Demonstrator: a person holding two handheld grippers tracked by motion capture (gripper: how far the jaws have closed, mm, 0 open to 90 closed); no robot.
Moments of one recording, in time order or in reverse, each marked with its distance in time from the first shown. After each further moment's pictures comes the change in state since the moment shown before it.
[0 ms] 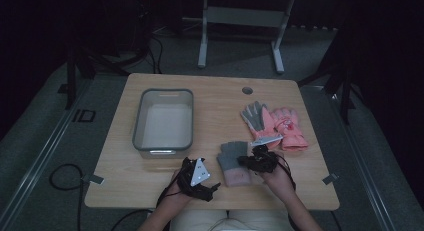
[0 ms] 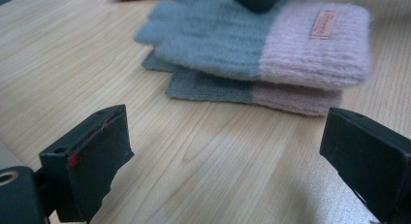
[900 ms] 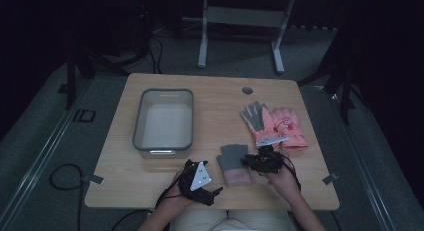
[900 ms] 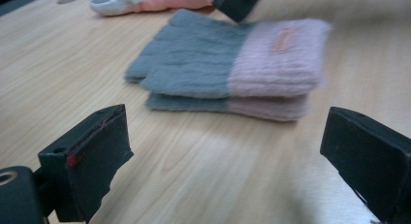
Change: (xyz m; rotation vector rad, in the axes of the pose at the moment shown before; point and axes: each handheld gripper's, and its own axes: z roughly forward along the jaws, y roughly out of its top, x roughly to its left) left arm -0.010 0.005 -0.007 -0.031 -0.051 0.048; right arm -0.009 -0.006 -0.010 -0.026 -0.010 0.003
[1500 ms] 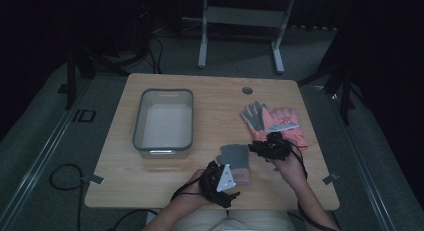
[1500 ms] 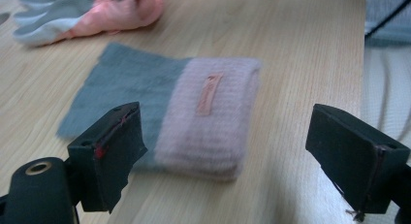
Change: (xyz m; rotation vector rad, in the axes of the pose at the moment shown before) left arm -0.026 0.047 0.029 0.101 -0.124 0.165; right arm -0.025 0.027 -0.020 -0.059 -0.058 0.015
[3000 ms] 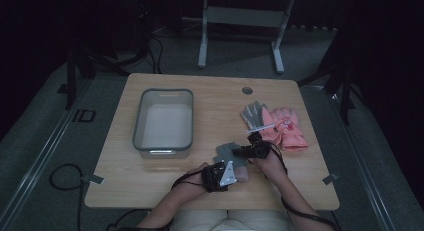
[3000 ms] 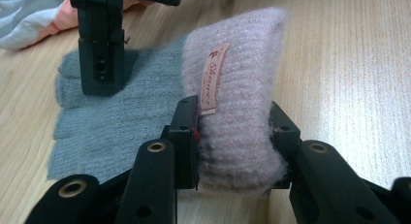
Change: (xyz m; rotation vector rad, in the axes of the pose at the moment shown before) left arm 0.022 -0.010 0.021 0.077 -0.014 0.099; right arm -0.001 -0.004 0.075 0.121 0.116 0.079
